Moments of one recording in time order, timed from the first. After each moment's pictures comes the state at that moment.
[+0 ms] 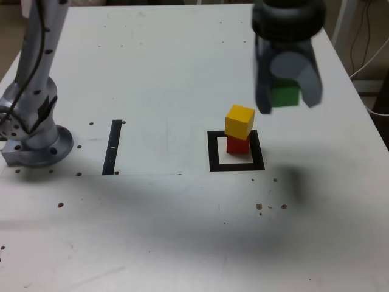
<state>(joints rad) -0.19 2.07 -2.01 1.46 0.12 -0.10</state>
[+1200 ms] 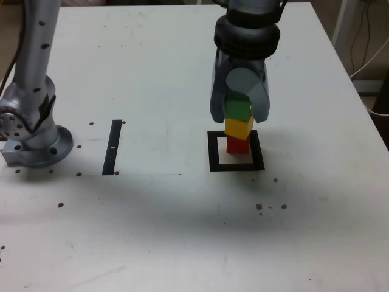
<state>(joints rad) -0.11 2.02 -1.72 1.38 0.07 -0.01</state>
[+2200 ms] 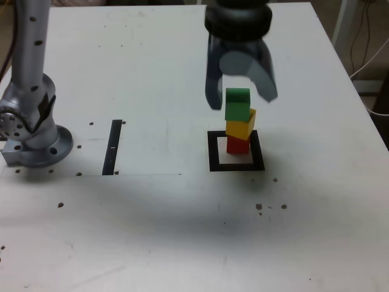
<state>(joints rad) -0.11 1.92 -1.73 1.41 0.08 -0.04</state>
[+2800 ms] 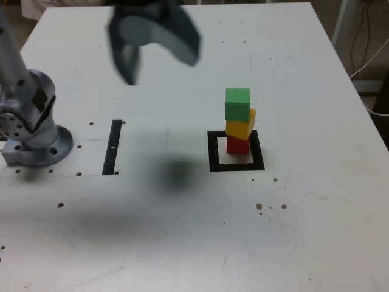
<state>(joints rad) -0.11 1.52 -1.38 1.46 0.07 -0.04</state>
